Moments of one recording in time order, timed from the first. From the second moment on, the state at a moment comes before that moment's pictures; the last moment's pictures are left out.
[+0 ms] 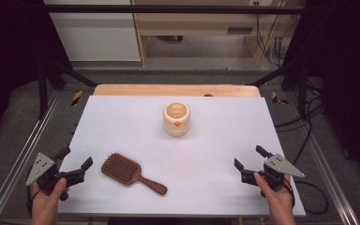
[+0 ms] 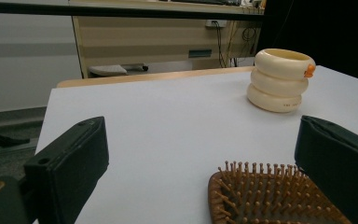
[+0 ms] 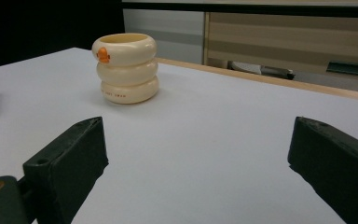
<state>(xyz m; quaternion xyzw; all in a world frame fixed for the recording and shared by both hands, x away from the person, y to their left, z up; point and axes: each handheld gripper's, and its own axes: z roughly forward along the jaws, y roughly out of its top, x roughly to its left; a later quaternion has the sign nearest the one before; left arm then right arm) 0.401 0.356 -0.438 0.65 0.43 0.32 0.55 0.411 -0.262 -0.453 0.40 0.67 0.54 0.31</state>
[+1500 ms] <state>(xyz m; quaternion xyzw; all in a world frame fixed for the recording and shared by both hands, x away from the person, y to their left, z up) 0.412 0.354 -0.440 0.66 0.45 0.32 0.51 0.413 -0.263 -0.456 0.42 0.66 0.54 0.32</state>
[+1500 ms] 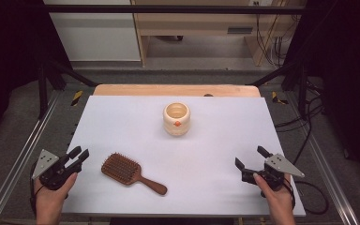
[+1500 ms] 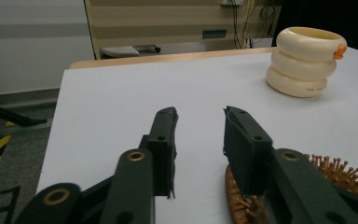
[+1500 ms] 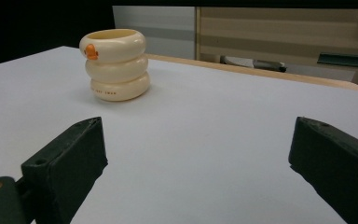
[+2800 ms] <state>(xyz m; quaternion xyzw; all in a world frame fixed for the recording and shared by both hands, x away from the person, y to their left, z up) 0.446 0.325 -0.482 0.78 0.46 0.21 0.37 0.411 -0.255 -0.455 0.41 0.68 0.53 0.31</state>
